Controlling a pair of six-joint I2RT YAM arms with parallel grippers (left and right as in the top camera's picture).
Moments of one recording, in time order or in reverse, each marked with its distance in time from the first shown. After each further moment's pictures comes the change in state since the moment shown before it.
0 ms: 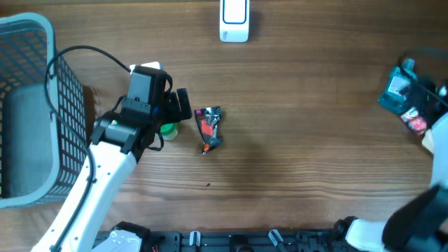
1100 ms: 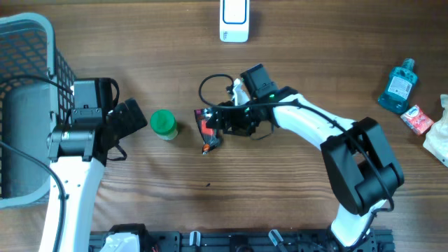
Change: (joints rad) left arm 0.320 -0.071 0.004 -0.239 -0.038 -0.002; right arm 1.025 0.435 -0.009 0.204 -0.796 0.283
